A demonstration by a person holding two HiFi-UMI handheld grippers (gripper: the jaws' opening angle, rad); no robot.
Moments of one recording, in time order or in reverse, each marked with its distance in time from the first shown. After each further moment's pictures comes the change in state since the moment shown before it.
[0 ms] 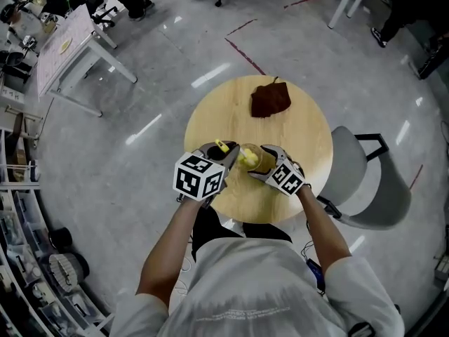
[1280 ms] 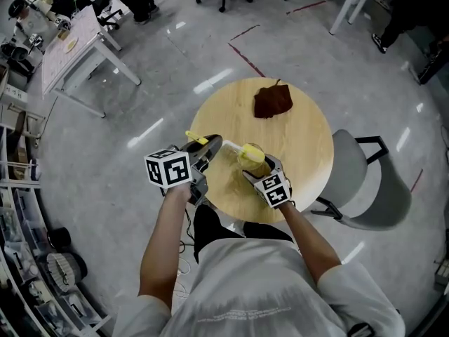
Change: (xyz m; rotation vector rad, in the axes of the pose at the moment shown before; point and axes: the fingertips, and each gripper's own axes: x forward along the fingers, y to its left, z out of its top) left arm -0.056 0.036 0.020 -0.363 -0.221 -0.093; right arm 0.009 0.013 -0.005 0.296 -0.049 -0.281
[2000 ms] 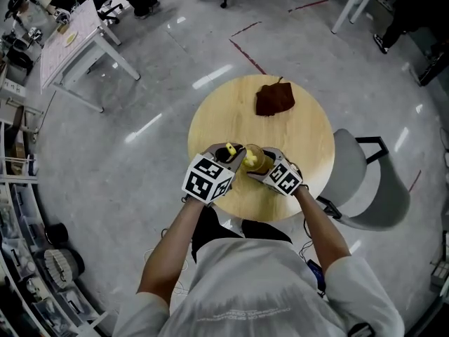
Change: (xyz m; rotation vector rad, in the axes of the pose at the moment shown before) left arm 0.043 -0.023 -0.067 0.500 0.239 0.073; right arm 0.002 0.010 0.000 -0.272 0.107 0.285
